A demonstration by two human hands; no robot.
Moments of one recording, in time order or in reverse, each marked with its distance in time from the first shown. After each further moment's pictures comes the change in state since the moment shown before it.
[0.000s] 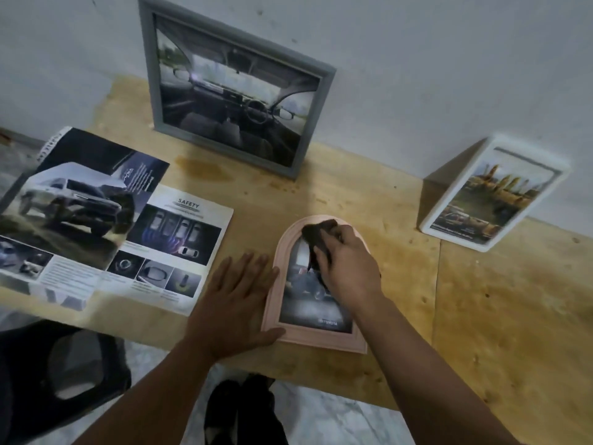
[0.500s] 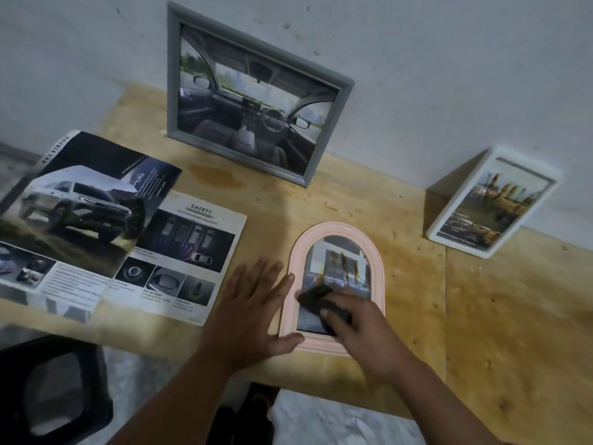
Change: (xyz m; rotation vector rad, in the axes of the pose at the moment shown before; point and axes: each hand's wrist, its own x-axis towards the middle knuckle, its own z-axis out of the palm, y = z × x) left_hand -0.002 -0.003 0.002 -0.106 0.057 -0.012; right_hand -0.081 -0.021 -0.002 0.568 -0.243 -0.017
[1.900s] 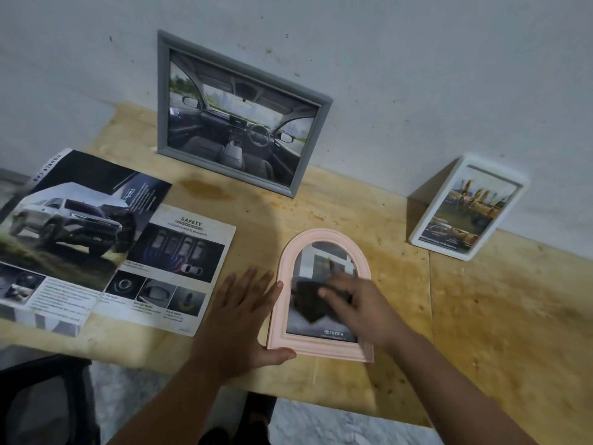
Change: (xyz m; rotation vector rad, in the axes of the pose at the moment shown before) left_hand 0.000 -0.001 0.001 -0.002 0.032 0.018; right_hand 0.025 0.007 -0.035 -0.087 0.036 -0.080
